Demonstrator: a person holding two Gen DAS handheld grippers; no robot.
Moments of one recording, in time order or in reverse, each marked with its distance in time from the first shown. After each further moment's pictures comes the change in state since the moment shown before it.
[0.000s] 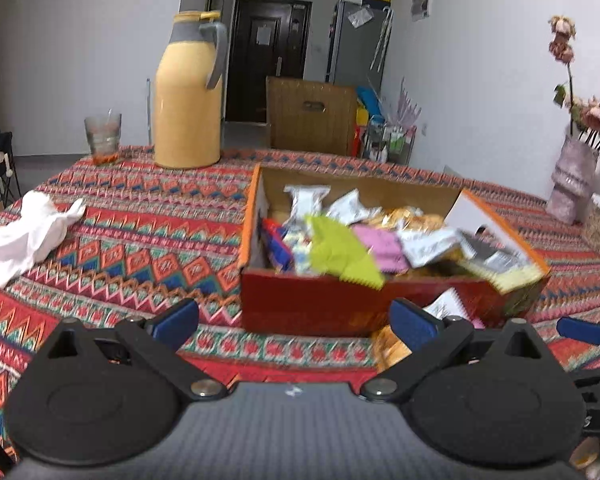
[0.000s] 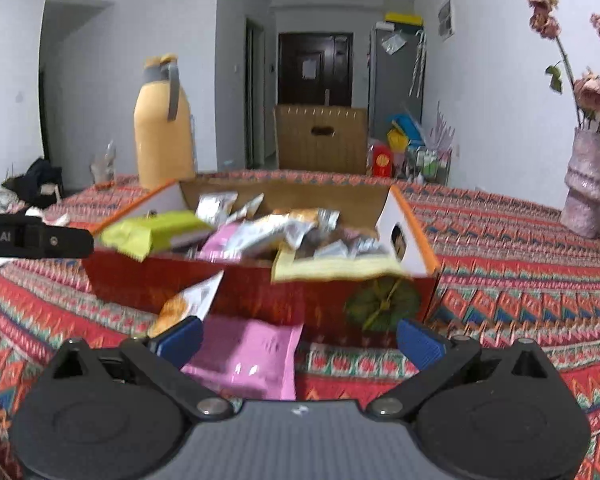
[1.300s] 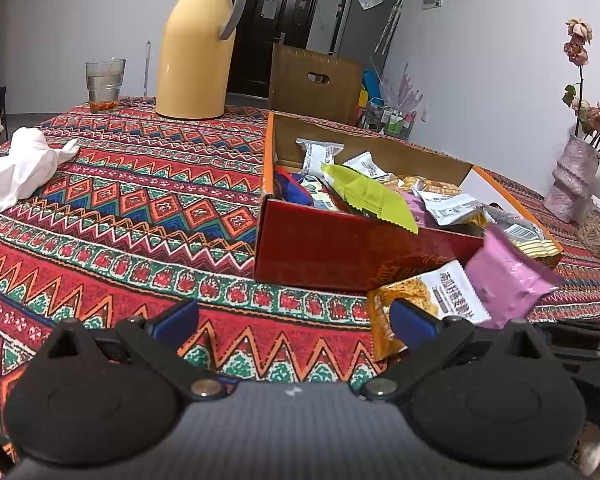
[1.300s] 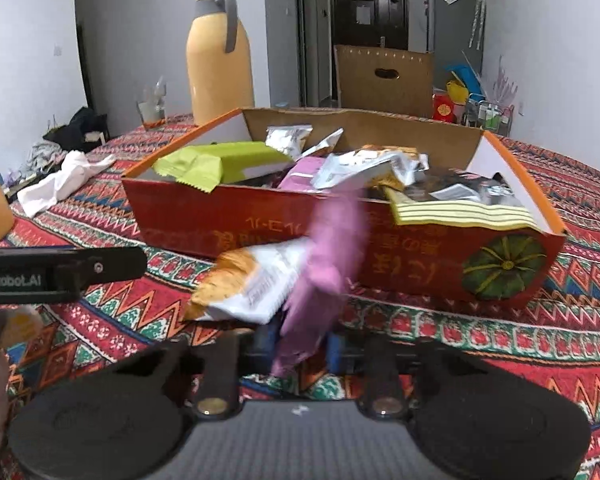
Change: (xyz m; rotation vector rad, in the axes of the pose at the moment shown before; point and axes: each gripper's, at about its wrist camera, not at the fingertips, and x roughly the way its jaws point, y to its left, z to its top) left arm 0.024 0.025 -0.027 -0.080 0.064 -0.058; right arm 0.038 0.030 0.000 -0.029 0.136 0.153
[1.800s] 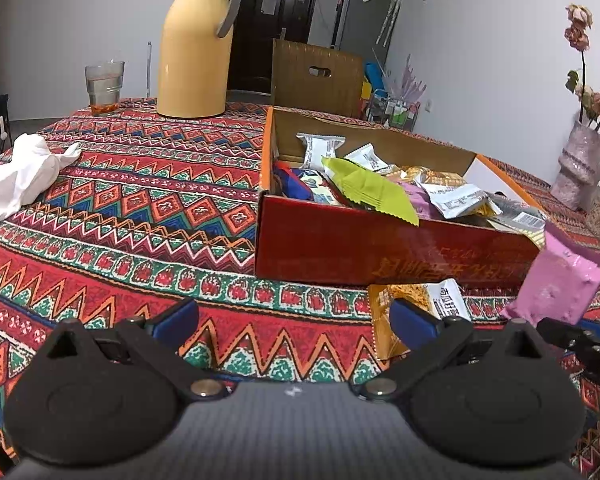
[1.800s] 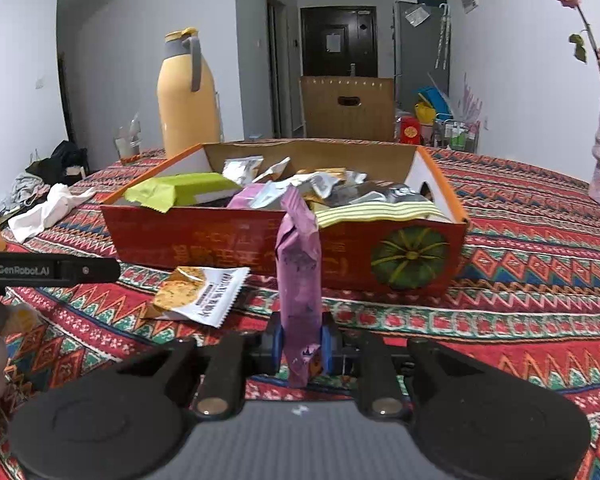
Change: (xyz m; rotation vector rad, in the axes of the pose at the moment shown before) left arm 0.001 -0.007 0.001 0.037 0.022 0.028; right arm -0.046 -0.037 -0.022 0.042 -0.094 -0.070
